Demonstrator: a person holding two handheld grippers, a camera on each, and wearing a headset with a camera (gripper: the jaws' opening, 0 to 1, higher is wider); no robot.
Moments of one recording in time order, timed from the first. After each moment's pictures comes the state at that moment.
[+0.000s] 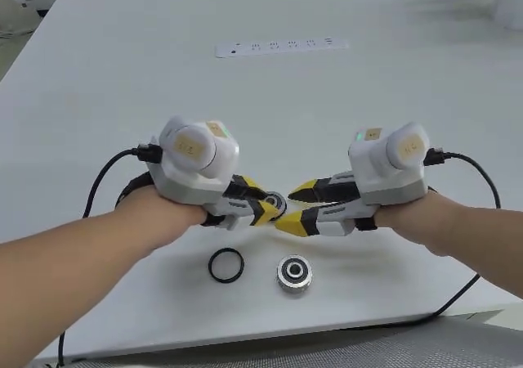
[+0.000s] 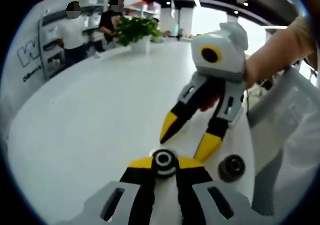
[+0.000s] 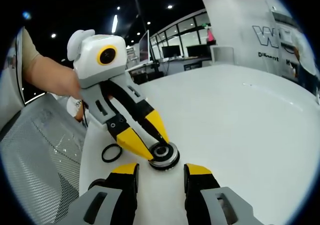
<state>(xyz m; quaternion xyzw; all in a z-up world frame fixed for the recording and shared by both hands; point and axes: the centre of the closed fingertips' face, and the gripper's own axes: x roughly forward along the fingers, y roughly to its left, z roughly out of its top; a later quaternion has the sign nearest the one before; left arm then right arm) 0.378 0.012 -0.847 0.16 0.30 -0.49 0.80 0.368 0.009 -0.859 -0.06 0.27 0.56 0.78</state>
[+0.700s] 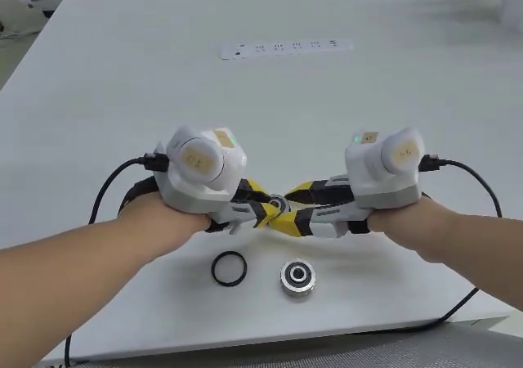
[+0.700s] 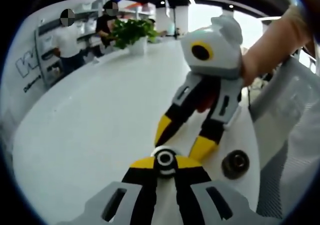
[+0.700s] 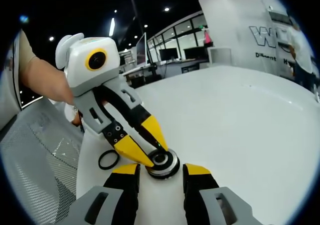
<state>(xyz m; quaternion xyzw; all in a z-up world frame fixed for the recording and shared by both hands) 0.379 0.012 -0.848 0.19 0.28 -0.49 0.80 0.373 0.020 -0.860 -0.05 0.27 0.55 0.79</state>
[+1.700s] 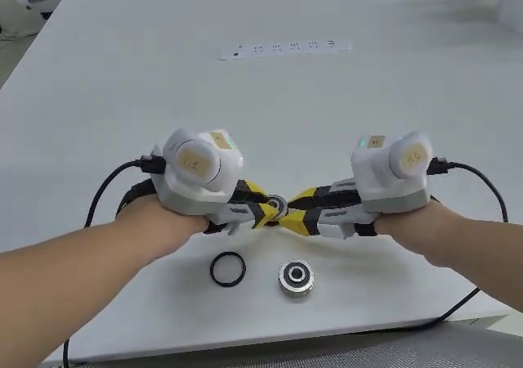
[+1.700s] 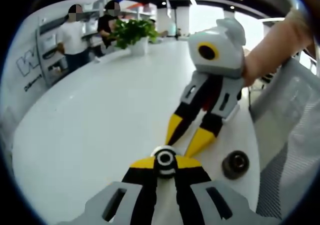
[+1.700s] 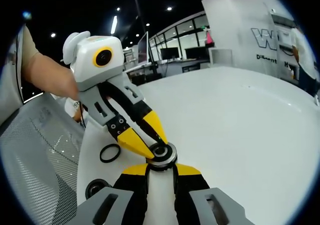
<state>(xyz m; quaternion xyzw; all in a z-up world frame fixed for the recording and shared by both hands) 0.380 0.014 -0.850 0.19 0.28 -0.49 0.80 0.370 0.010 -0.861 -0.06 0.26 0.55 0.79</state>
